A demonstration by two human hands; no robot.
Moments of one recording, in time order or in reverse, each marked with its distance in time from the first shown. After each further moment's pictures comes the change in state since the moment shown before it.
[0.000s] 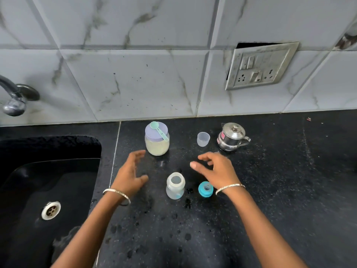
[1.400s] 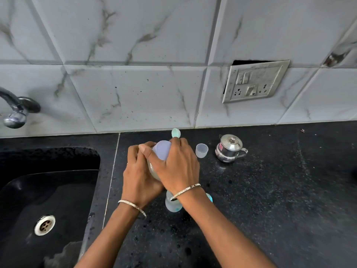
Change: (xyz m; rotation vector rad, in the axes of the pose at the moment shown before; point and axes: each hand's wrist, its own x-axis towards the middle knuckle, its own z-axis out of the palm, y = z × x) left_hand -0.011 0.084 0.014 0.174 0.420 0.351; right_hand -0.009 -0.142 0.029 -0.104 0.318 -0.158
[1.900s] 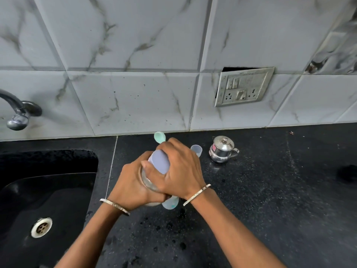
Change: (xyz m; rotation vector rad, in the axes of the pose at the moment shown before) left_hand -0.012 0.023 -0.039 -0.160 -0.333 -0.049; right_hand -0.019 0.019 -0.025 0.077 0.121 -0.450
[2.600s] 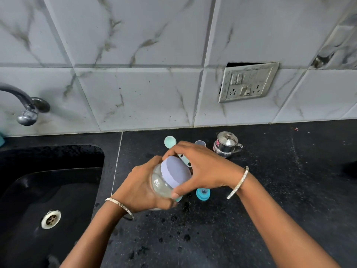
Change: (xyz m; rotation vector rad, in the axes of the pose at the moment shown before) left_hand -0.017 -0.002 -0.002 0.012 -0.207 -0.015; right_hand 0.010 0.006 -0.074 0.089 -0.792 0.061
